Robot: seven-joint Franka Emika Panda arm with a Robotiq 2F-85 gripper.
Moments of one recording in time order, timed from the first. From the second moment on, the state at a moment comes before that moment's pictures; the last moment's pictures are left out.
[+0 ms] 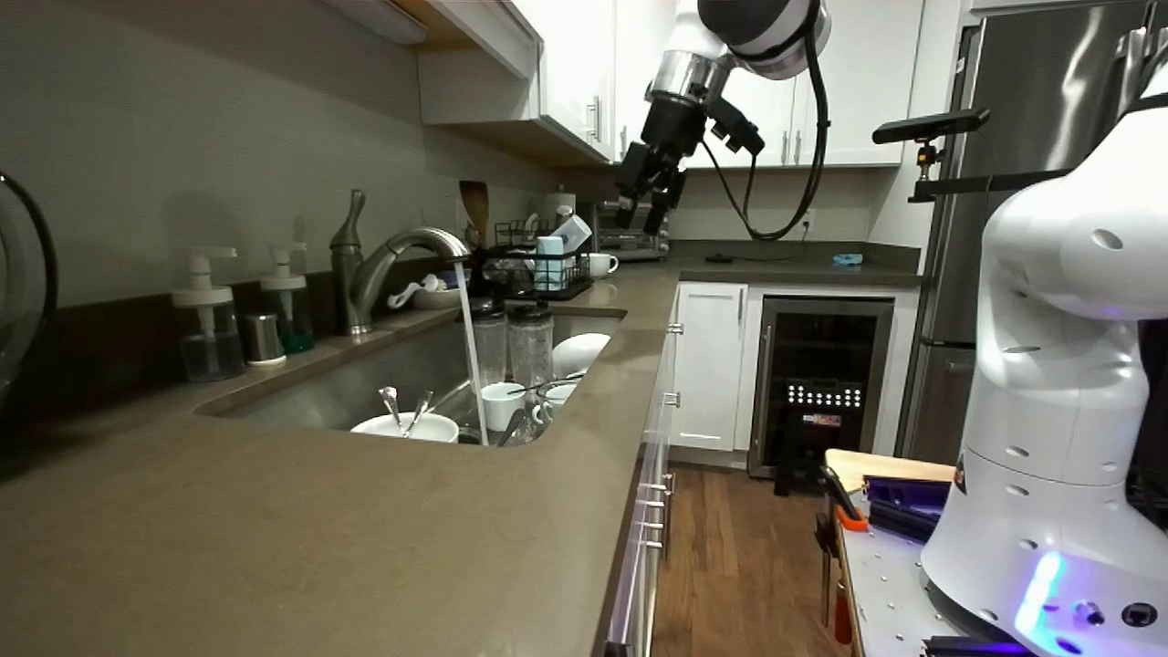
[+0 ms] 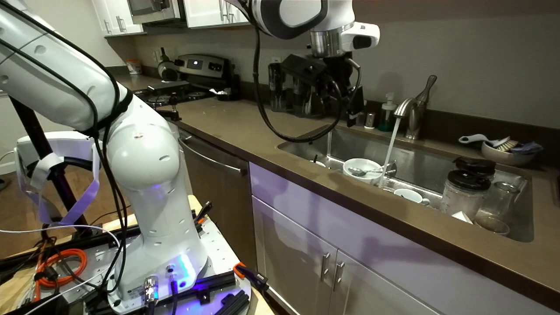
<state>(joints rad) -0.10 -0.61 -0.24 -2.57 0.01 2.28 -0.13</state>
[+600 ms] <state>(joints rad) -0.09 -0.58 -0.23 -2.58 0.02 2.44 -0.13</state>
